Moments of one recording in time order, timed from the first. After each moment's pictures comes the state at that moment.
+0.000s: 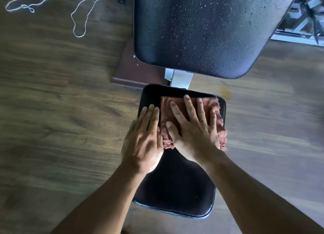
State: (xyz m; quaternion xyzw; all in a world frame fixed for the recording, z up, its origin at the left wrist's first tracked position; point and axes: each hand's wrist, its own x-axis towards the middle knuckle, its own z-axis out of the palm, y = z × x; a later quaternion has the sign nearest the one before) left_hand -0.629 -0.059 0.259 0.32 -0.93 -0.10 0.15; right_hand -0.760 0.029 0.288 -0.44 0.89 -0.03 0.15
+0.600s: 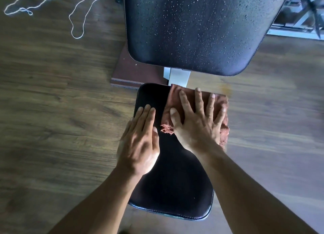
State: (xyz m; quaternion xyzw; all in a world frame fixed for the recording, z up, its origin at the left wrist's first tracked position) left_hand -0.629 -0.060 0.251 0.32 -0.92 -0.13 0.17; right_hand -0.772 0.019 0.284 -0.34 0.93 -0.06 0.14
